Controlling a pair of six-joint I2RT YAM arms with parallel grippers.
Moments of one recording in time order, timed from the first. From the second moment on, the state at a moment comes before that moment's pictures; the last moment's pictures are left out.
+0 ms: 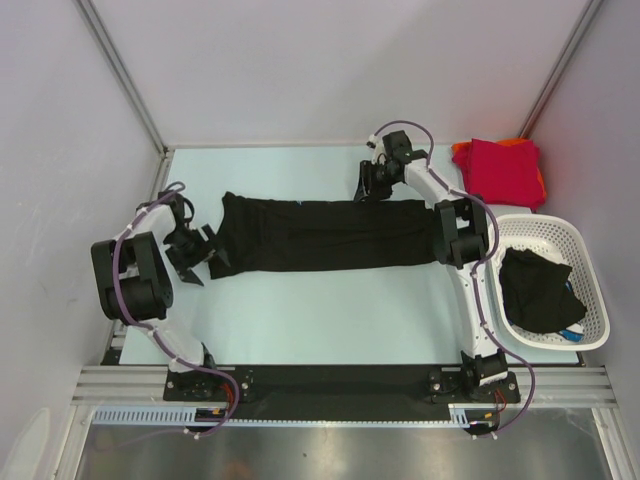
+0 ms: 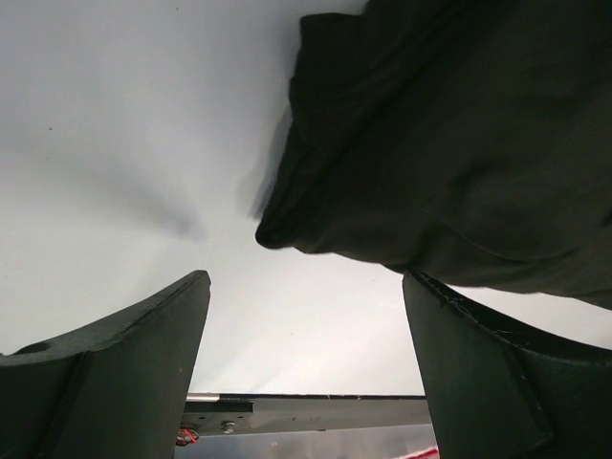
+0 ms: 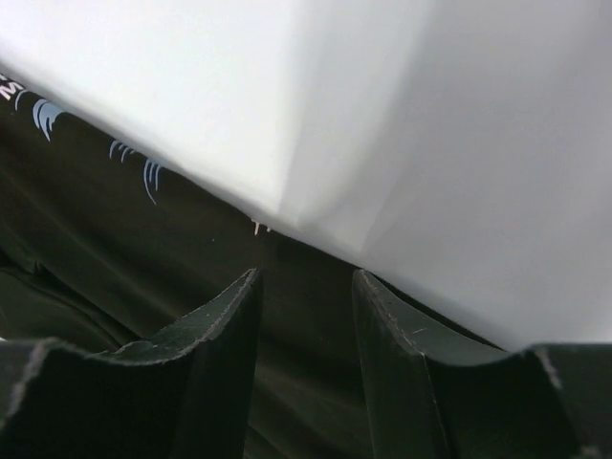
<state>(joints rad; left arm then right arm) 0.22 1.74 1.16 -0.92 0.17 -0.41 0.28 2.50 2.17 -0.65 -0.45 0.20</state>
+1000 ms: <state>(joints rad) 0.16 1.95 1.32 -0.93 0.19 -0.44 0.23 2.51 2.18 -0.68 -0.45 0.15</state>
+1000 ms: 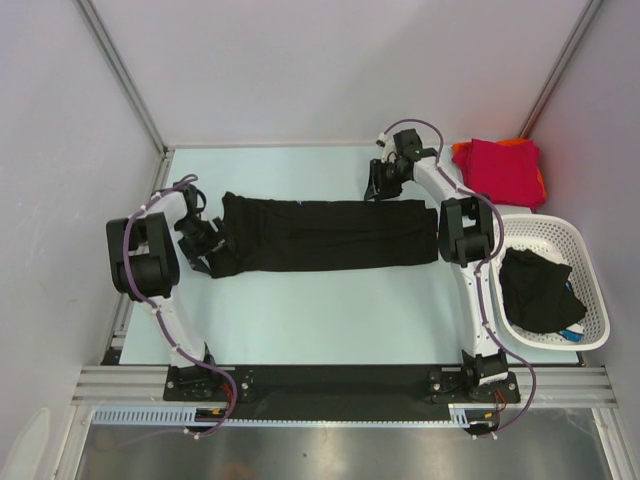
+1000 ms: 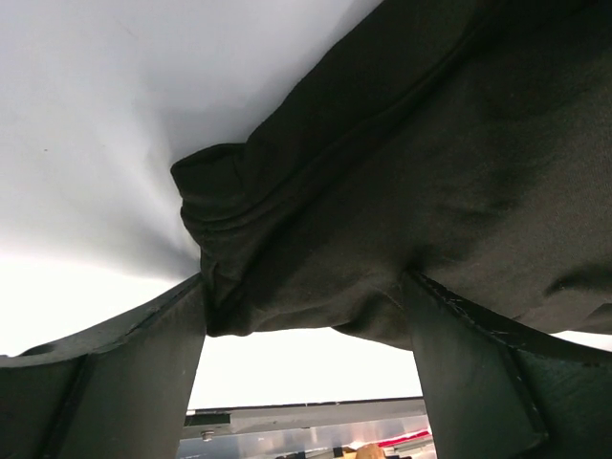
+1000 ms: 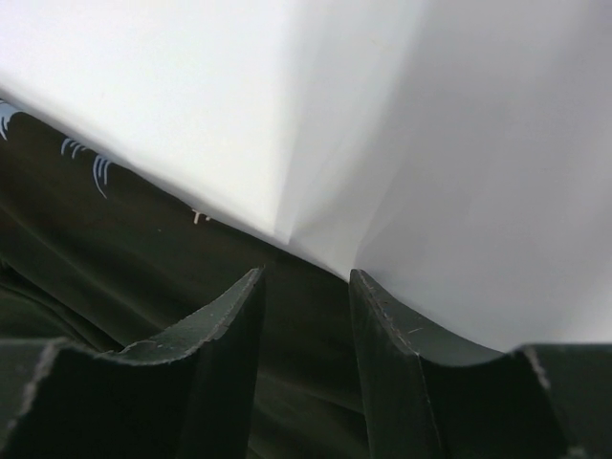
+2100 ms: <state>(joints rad) 0.16 1.99 1.36 -0.97 0.19 -0.44 0.02 2.37 1.98 -0.68 -0.28 0.15</state>
